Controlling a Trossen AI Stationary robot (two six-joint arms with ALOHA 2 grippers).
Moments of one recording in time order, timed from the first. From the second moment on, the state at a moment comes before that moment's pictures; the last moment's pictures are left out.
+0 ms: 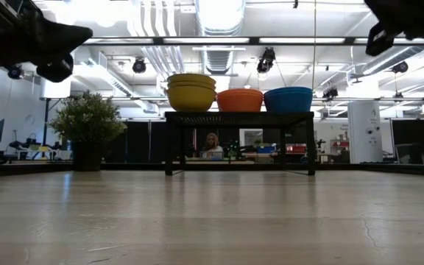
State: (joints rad) left arm -0.06 0.00 0.01 0.24 -0.14 -0.14; right arm -0.13 0.00 0.14 0.17 -0.22 0.14
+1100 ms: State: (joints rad) left arm -0.06 0.00 0.01 0.02 -0.12 -0.24; right arm -0.13 0.00 0.01 0.19 -0.22 0.17
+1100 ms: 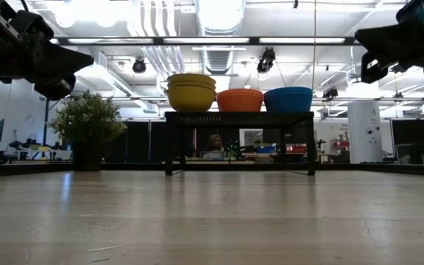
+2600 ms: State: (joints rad) left arm -0.06 0.00 0.01 0.01 -0.05 -0.23; right arm -0.13 0.00 0.01 0.04 -0.21 0.21
